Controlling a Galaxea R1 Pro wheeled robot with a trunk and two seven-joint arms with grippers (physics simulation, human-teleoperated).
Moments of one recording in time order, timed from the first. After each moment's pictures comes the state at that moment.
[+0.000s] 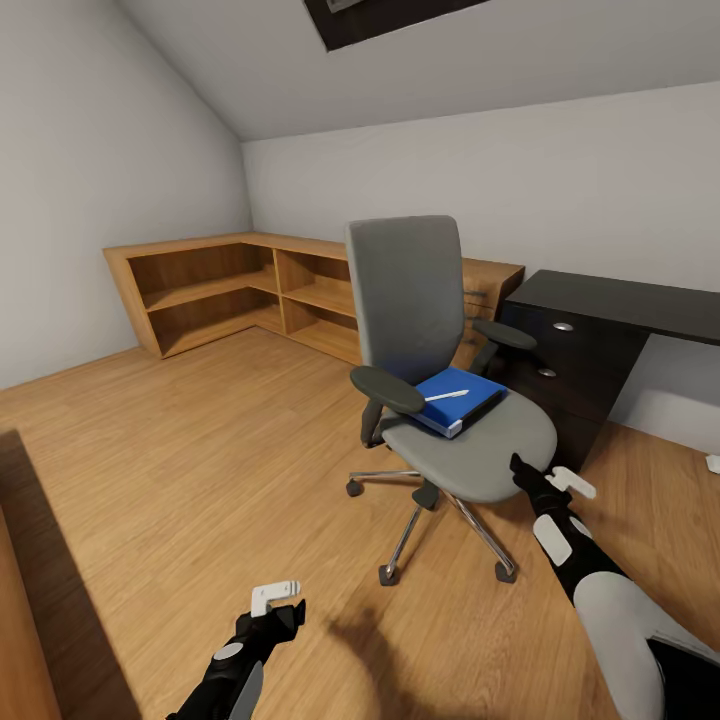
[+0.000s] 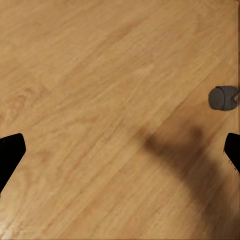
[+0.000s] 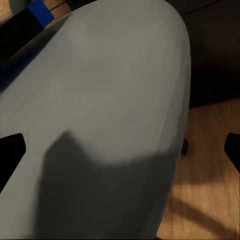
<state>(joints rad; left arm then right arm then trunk) -0.33 -0.14 0.00 -0.74 0.10 0.14 0.07 -0.83 -0.11 -0.35 -0.39 -0.36 -0.24 0.07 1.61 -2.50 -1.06</state>
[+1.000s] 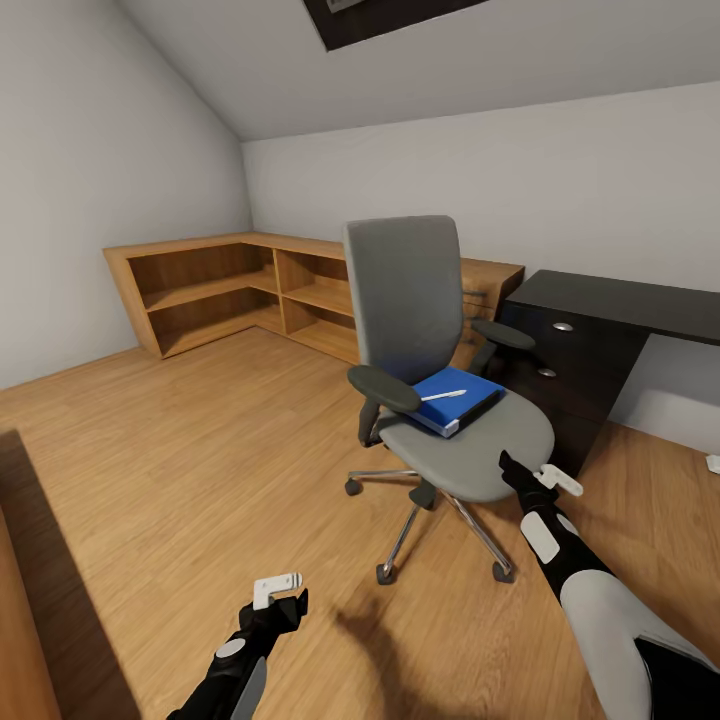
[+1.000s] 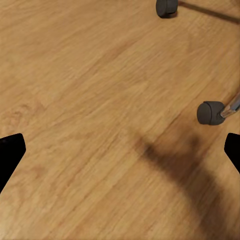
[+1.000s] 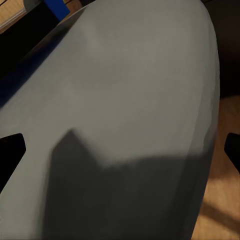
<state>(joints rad) -0.33 -0.15 0.00 -0.76 0.10 0.10 0.07 -0.83 -0.07 -0.35 -0.40 -0.36 -0.24 0.06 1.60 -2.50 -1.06</state>
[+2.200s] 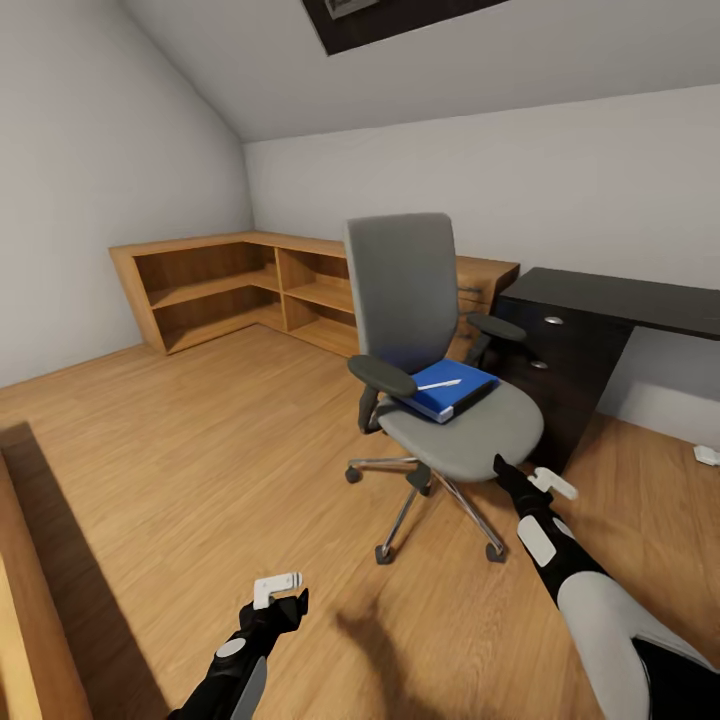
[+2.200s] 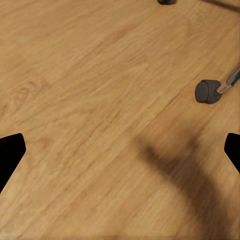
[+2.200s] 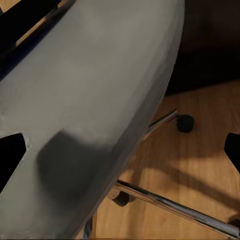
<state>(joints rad) -0.33 -0.15 0.00 -0.76 0.10 0.10 0.07 -0.83 -0.07 -0.35 -0.37 -0.35 -0.24 0.09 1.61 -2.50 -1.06</state>
